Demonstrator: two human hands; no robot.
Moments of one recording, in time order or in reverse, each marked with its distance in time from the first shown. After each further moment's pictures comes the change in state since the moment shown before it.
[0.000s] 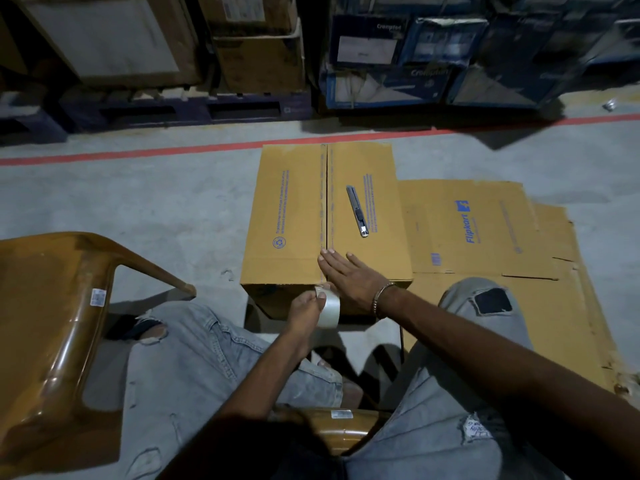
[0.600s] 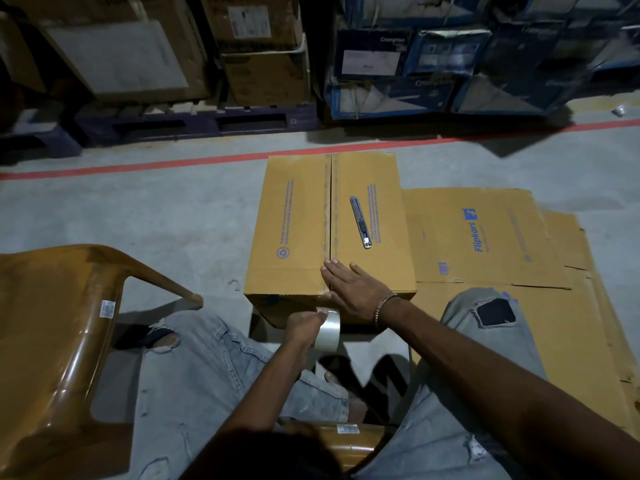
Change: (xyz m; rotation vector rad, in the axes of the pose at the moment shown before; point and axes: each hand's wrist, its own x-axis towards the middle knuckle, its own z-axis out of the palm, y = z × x) left_hand 0.012 -0.004 -0.008 0.005 0.105 -0.115; right_hand 0.006 -0.005 -0.008 0.083 0.023 0.003
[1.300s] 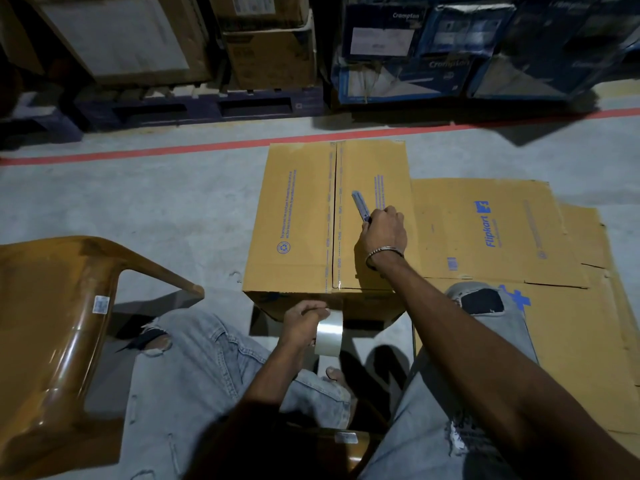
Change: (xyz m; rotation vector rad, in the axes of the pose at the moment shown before) left_hand 0.013 -0.005 -0.007 -0.052 -0.047 0.072; right_hand 0.066 0.057 -0.043 0.258 0.426 0.877
